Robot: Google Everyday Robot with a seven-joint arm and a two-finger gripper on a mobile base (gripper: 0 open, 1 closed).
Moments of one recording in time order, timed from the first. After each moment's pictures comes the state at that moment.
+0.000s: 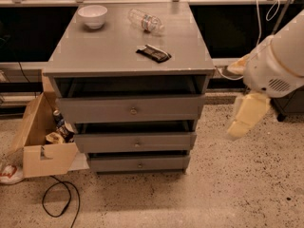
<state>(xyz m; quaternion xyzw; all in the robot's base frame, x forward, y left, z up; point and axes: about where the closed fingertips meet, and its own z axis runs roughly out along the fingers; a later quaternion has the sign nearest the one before) 0.455 -0.171 0.916 -0.60 0.77 0.03 0.22</state>
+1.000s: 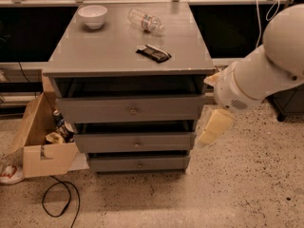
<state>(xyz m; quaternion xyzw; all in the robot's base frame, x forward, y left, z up) 0.486 -0.130 0.856 -0.60 0.76 0.04 0.26</state>
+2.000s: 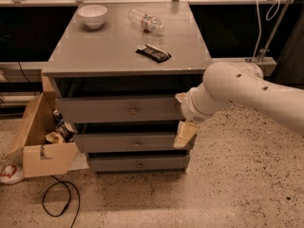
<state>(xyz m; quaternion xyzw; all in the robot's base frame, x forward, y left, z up) 0.571 -0.095 0.717 -0.66 0.70 0.02 0.25</state>
